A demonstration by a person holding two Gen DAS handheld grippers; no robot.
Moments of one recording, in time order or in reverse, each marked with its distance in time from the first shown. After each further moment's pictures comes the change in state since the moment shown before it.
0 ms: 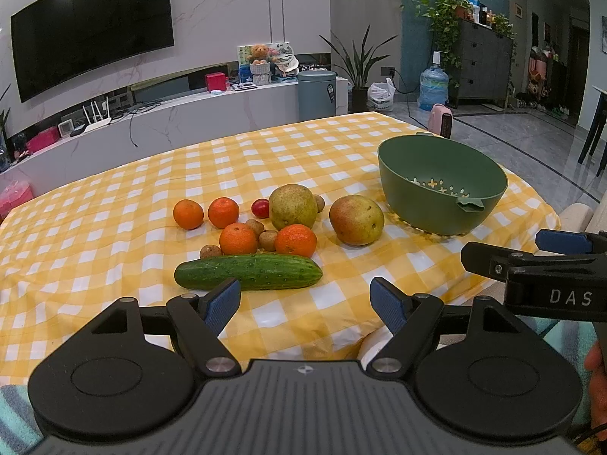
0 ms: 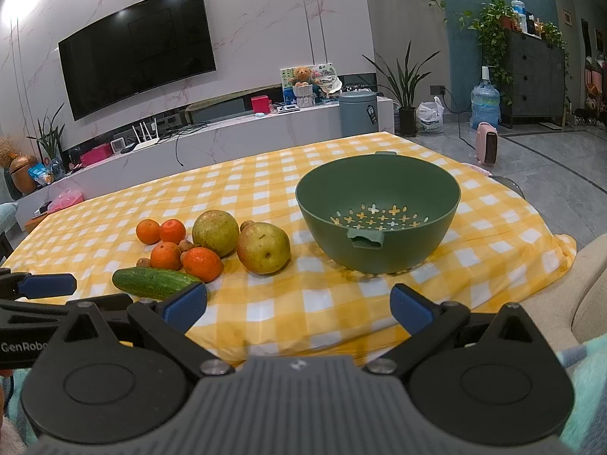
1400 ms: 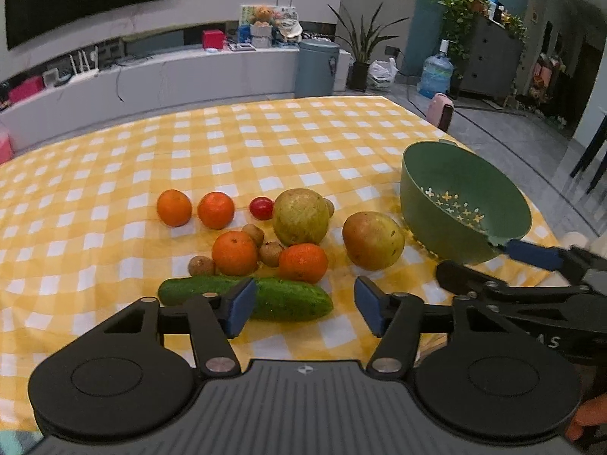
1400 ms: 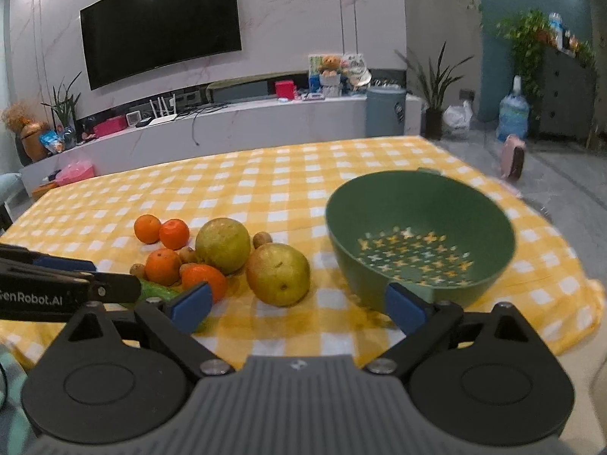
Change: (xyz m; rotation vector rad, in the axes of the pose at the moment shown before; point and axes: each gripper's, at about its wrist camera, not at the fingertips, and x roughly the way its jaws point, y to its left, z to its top) left arm 0.055 0.045 0.046 -0.113 0.129 -0.100; right arm 0.071 0.018 0.038 -0.081 0.068 0.063
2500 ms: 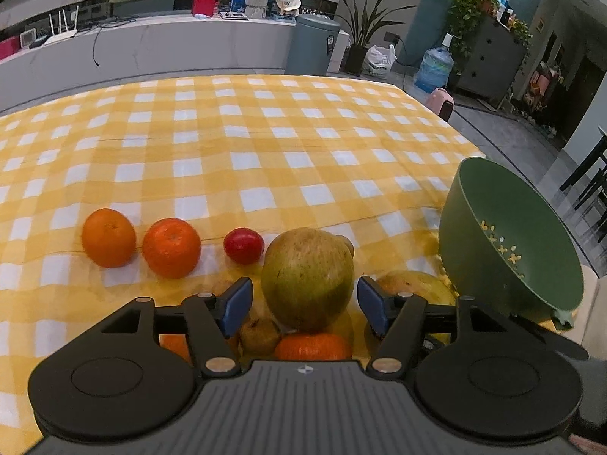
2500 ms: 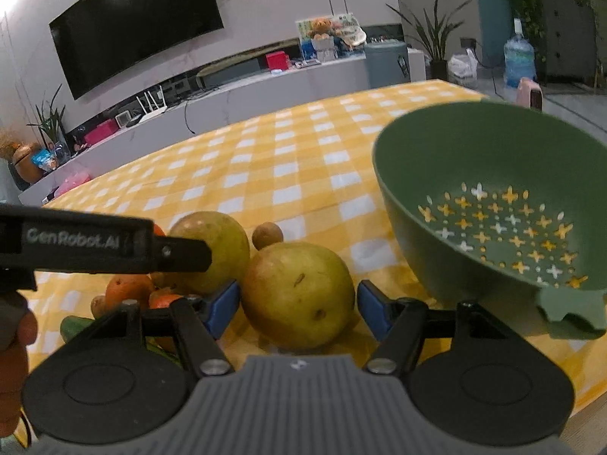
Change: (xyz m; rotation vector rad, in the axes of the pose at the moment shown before) left arm 0.110 0.030 0.046 -0.082 0.074 -0.091; right arm 0.124 0.003 -0.001 0.137 0.072 0.033
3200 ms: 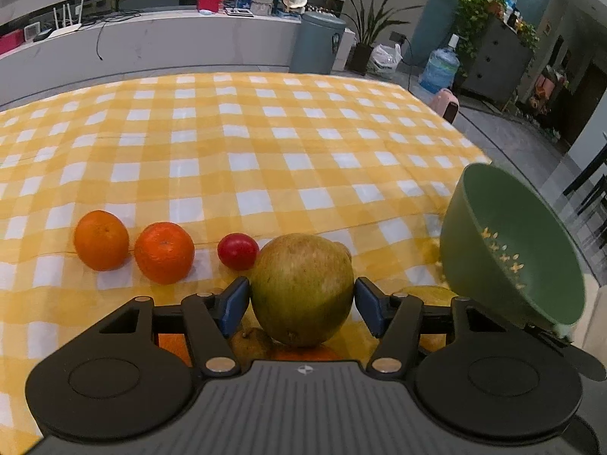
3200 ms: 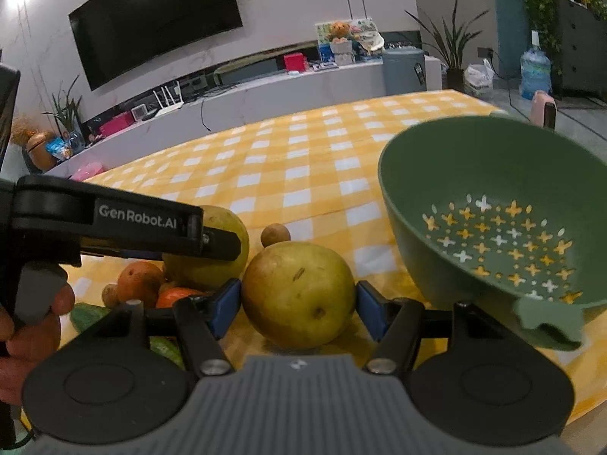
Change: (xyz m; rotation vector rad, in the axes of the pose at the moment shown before) left arm -0.002 -0.005 0.008 -0.025 0.006 0.012; right arm -0.020 0.001 0.002 -0.080 -0.020 0.033
